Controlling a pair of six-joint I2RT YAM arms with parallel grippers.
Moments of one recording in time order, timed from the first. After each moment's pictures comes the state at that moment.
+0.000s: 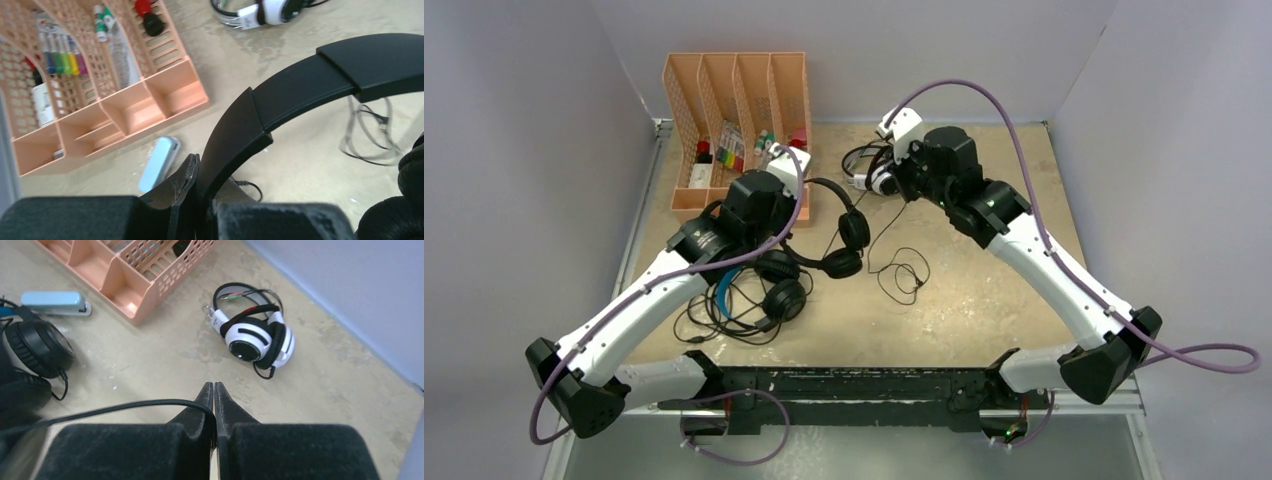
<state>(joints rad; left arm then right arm) -0.70 1.17 1.20 -0.58 -0.36 -0.07 0.67 1.35 1.50 -0.56 0.14 -0.20</state>
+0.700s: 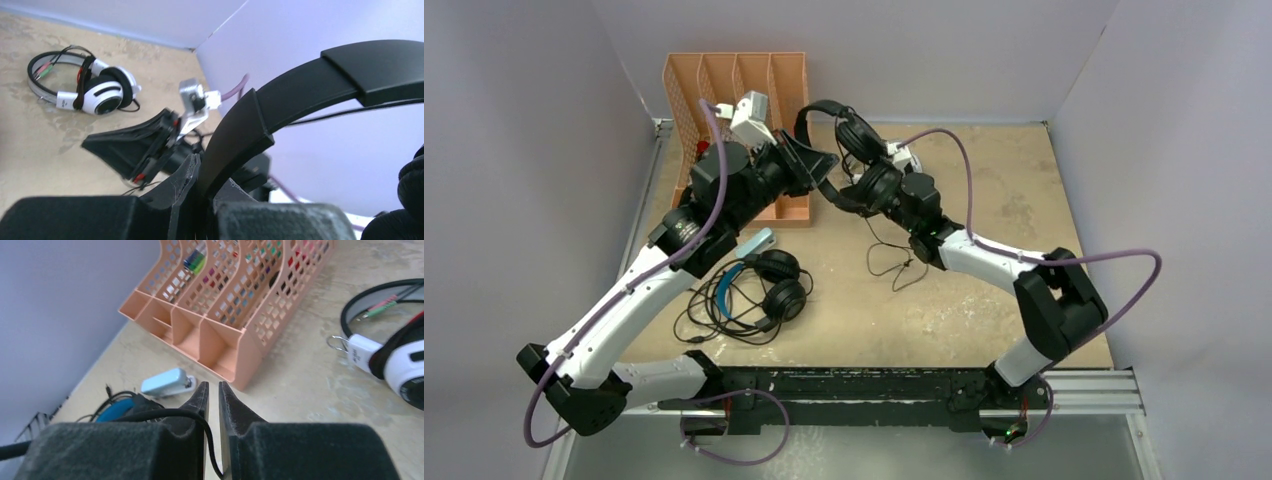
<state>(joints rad) -0.70 1.15 1.35 -0.28 -0.06 -0.78 0.61 1.57 0.96 0.46 -0.13 0.43</state>
